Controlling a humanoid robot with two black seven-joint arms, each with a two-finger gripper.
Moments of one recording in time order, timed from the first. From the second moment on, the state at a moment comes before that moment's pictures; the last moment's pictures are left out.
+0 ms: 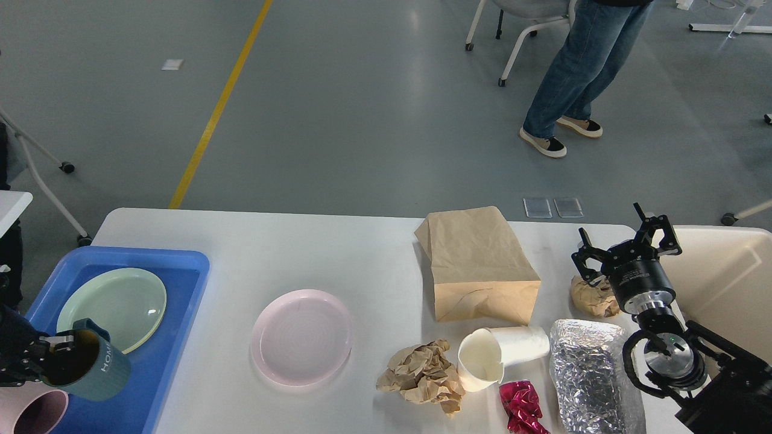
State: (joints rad) left arm -1.35 0.90 0.93 -1.08 0.47 -0.65 0.04; right arm 0.40 -0.40 0.71 0.80 0.23 0.34 0.50
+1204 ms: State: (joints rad) left arm -1.27 0.89 0.94 -1.11 0.43 -0.50 0.03; right arm 0.40 -0.40 0.71 0.80 0.23 0.34 0.50
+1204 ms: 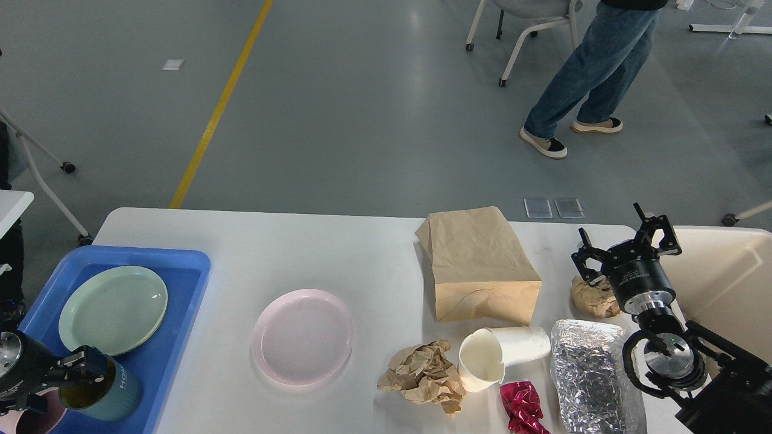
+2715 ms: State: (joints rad) left arm -2.70 0.24 1.60 -1.74 -0.29 -0.68 0.03; right arm 0.40 -0.40 0.71 0.80 0.23 0.34 0.50
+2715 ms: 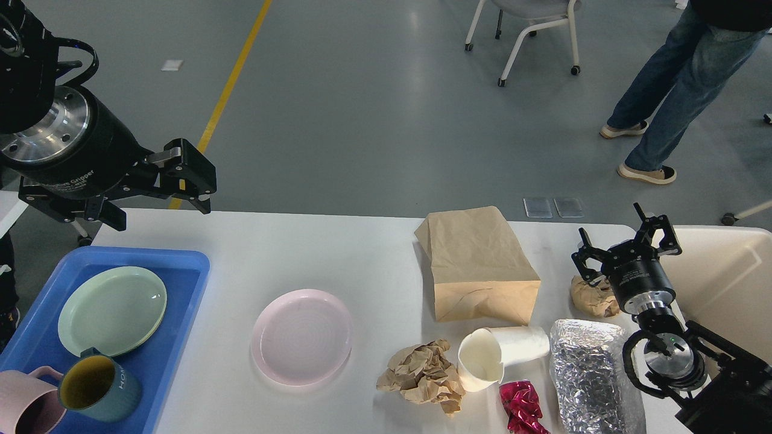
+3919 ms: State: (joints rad) left arm -1.41 0.41 1.05 -1.32 -0.45 -0.08 0.01; right arm 0.40 -0.40 0.71 0.80 0.23 0.34 0.50
